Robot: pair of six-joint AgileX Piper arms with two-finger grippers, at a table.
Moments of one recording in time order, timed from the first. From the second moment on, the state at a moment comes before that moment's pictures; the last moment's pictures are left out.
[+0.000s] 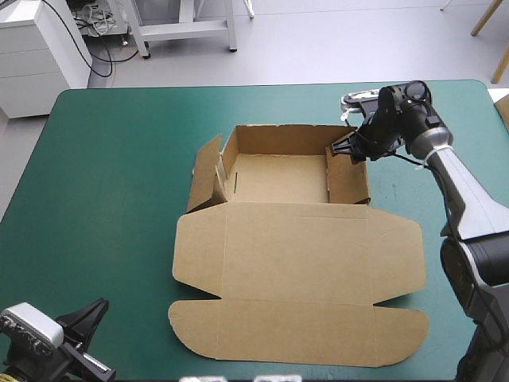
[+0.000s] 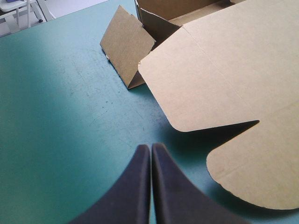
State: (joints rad) left arm -0.46 0.04 -0.49 0.00 0.89 0.14; right arm 0.19 1.87 -1.81 0.01 1.18 -0.05
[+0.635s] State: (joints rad) left arm -0.46 0.04 -0.49 0.00 0.89 0.14; right arm 0.19 1.69 -1.80 0.01 1.21 -0.05
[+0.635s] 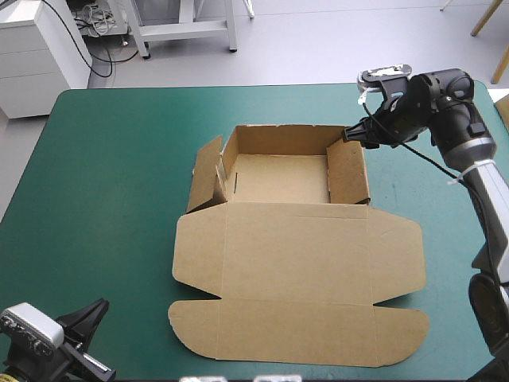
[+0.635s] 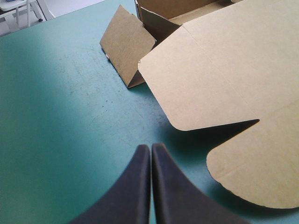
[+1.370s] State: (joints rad) left arm -0.46 0.04 -0.49 0.00 0.89 0.14; right arm 0.19 1.98 -1.78 0.05 1.19 0.02
